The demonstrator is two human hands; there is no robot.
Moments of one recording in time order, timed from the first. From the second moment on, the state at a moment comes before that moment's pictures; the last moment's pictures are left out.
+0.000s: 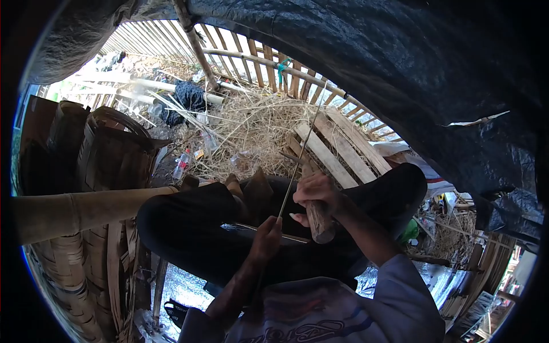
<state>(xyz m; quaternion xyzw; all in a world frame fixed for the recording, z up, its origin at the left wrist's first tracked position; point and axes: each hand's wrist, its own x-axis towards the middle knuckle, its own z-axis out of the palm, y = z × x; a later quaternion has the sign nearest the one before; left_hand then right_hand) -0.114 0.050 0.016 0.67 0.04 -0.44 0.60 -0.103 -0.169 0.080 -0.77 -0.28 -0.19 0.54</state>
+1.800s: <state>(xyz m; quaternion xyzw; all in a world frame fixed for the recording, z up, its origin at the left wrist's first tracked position) -0.117 0.056 0.004 0.57 0.07 -0.43 0.69 -0.094 -0.168 0.073 -0.81 -0.28 -0.16 0.49</state>
